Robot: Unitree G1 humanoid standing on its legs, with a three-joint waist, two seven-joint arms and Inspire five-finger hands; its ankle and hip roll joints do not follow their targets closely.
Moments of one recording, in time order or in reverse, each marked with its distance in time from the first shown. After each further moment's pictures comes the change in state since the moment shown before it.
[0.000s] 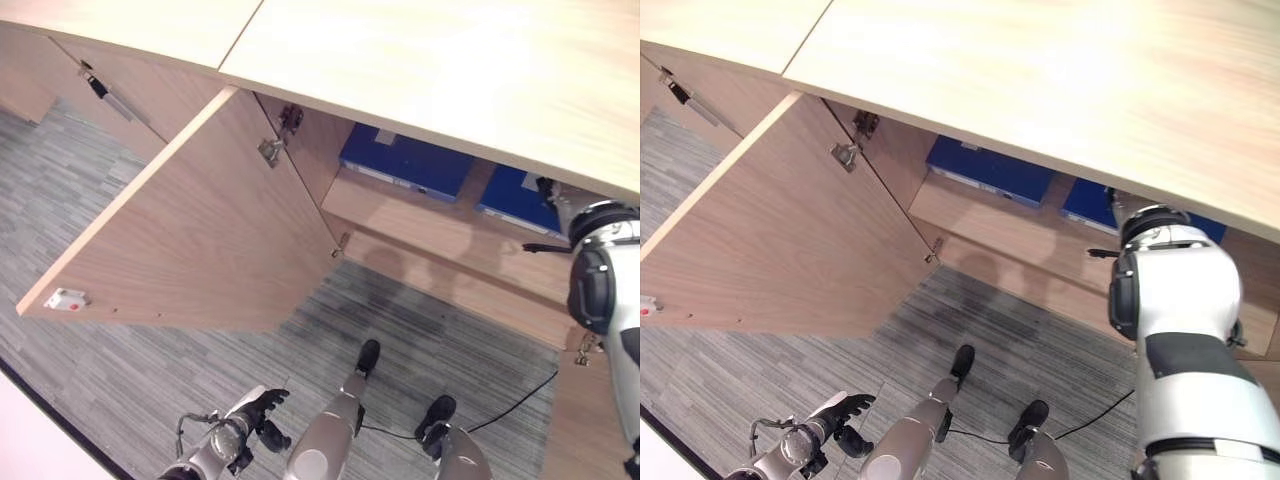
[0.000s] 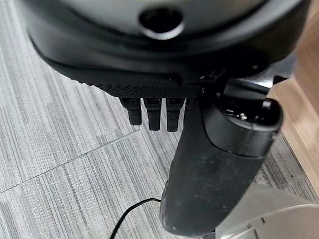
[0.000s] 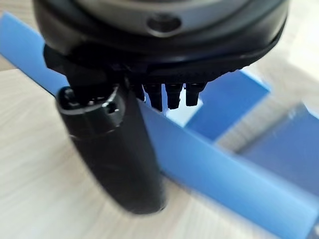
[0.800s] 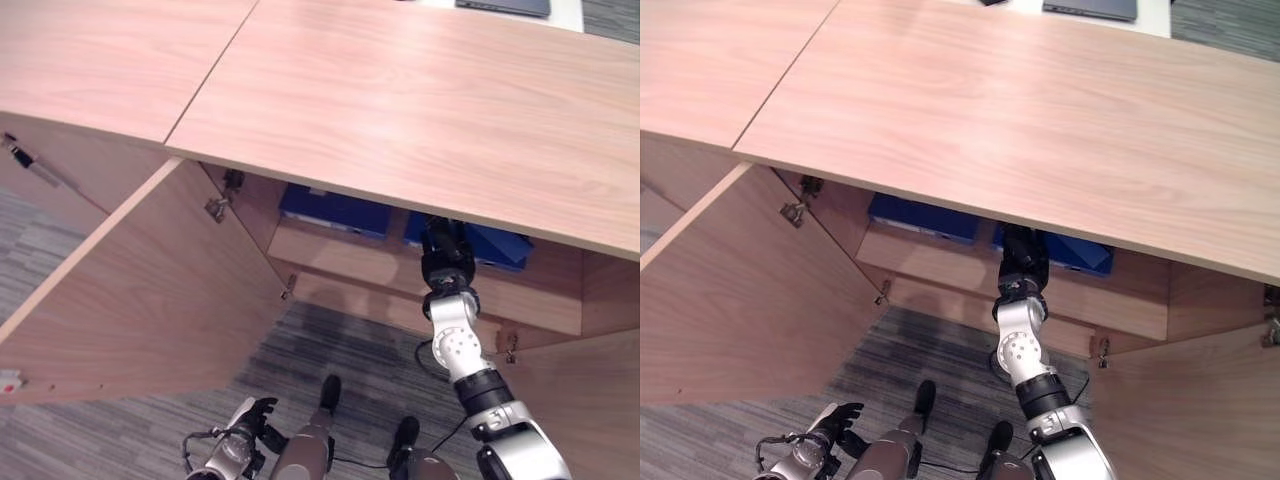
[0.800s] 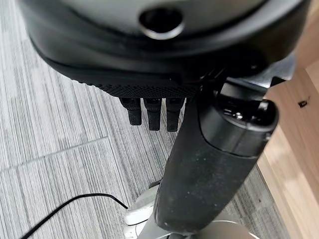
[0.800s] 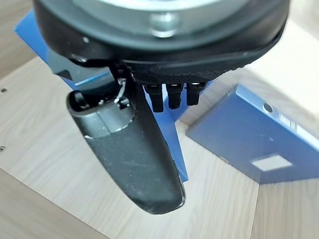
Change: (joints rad) left arm -0.006 -0.150 0.158 0.122 -0.010 0.100 0.110; right arm 0.981 0.358 0.164 -1.156 -0.145 -0.181 -0.015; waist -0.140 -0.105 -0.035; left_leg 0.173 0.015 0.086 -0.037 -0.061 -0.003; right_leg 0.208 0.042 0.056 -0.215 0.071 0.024
